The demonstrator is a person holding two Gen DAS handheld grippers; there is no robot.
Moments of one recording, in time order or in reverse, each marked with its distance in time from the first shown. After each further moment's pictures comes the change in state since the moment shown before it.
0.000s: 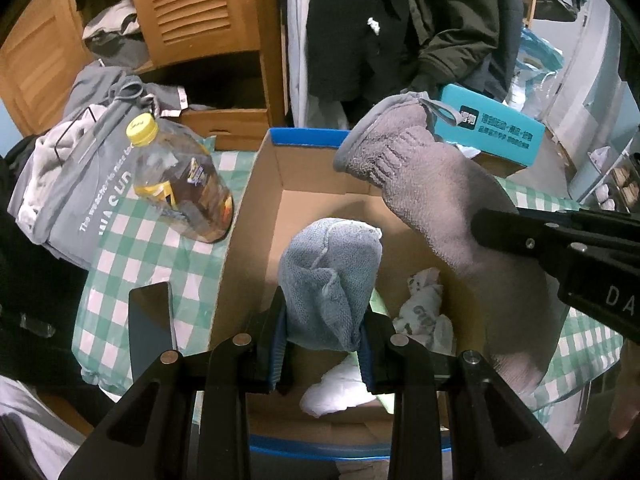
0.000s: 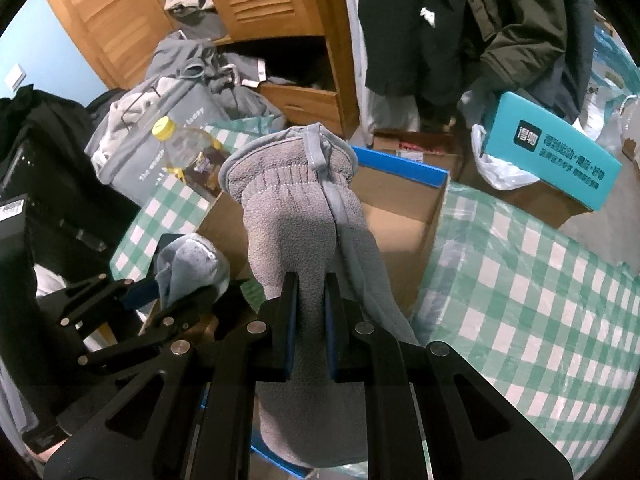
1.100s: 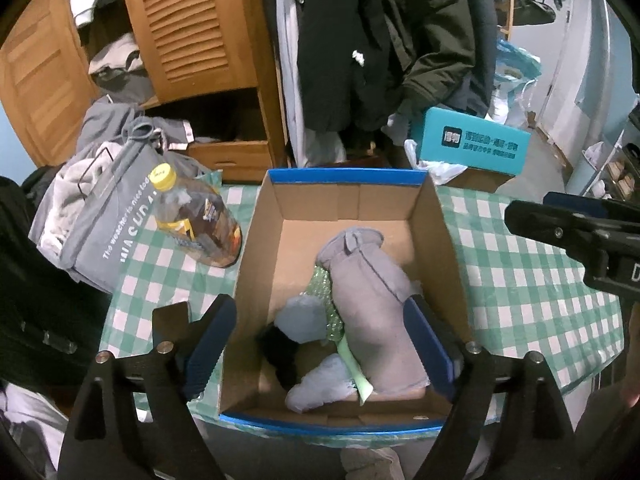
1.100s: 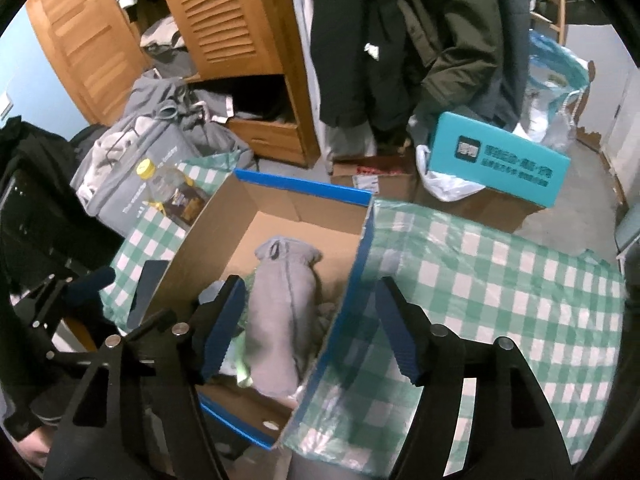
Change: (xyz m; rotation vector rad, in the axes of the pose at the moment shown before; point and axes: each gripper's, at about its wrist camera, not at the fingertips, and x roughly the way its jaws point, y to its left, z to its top) left arm -0.057 -0.022 0.004 0.058 -0.093 0.032; right arm -0.071 -0.027 -0.013 0.064 -0.117 -0.103
